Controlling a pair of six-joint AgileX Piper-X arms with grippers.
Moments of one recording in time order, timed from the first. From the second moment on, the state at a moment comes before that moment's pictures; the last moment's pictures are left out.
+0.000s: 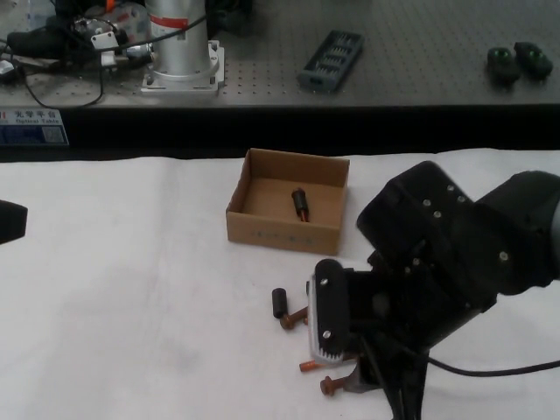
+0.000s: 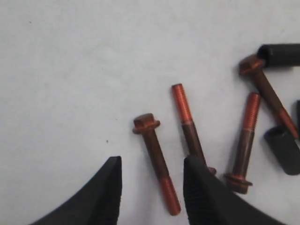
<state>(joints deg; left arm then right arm) -2.5 44.9 -49.4 40.5 30.6 10.4 46.0 91.5 -52.8 37.6 -7.6 -49.7</state>
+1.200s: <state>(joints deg) -2.5 44.9 -49.4 40.5 30.6 10.4 43.3 98.6 -52.8 33.5 -7.9 -52.3</state>
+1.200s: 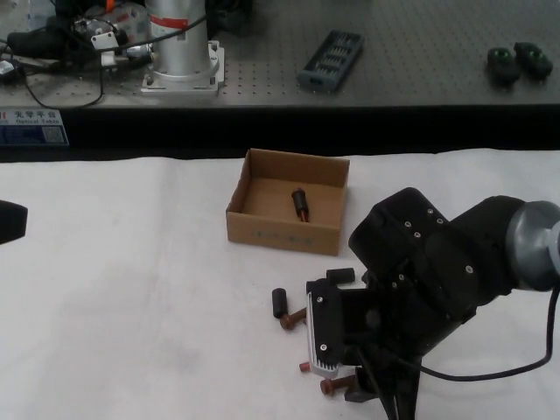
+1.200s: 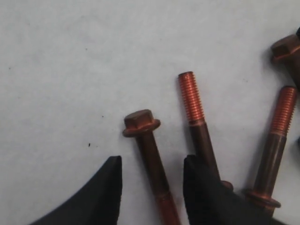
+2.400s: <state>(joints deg) -2.5 44.9 -44.3 40.5 30.6 12.0 43.1 98.2 -52.7 36.2 -8.3 -50.7</state>
